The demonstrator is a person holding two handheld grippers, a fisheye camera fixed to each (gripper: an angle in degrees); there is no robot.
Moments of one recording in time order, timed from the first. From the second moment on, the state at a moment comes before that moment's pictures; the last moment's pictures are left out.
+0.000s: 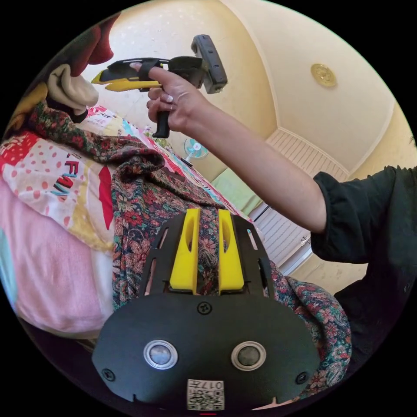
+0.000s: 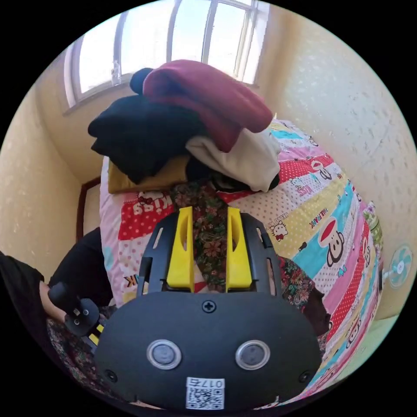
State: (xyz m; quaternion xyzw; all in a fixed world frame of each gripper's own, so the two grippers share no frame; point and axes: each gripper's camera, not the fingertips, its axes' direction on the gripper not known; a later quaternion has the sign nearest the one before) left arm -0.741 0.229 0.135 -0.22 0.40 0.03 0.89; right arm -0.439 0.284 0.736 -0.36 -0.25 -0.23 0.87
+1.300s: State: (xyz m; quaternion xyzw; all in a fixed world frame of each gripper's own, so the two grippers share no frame) left arm -0.684 0.303 0.112 -0.09 0.10 0.16 0.98; right arm 0.147 0.217 0.511 -0.24 0.07 0.37 0.89
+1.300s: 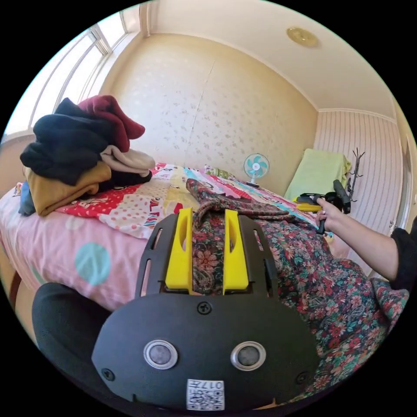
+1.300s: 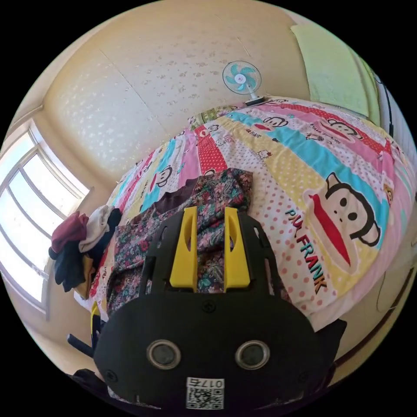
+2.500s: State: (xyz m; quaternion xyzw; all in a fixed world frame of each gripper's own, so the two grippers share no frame) left arm -0.482 0.331 0.343 -0.34 -0.02 0.37 0.87; right arm 0.093 0.148 0.463 -0.30 -0.01 0.19 0.93
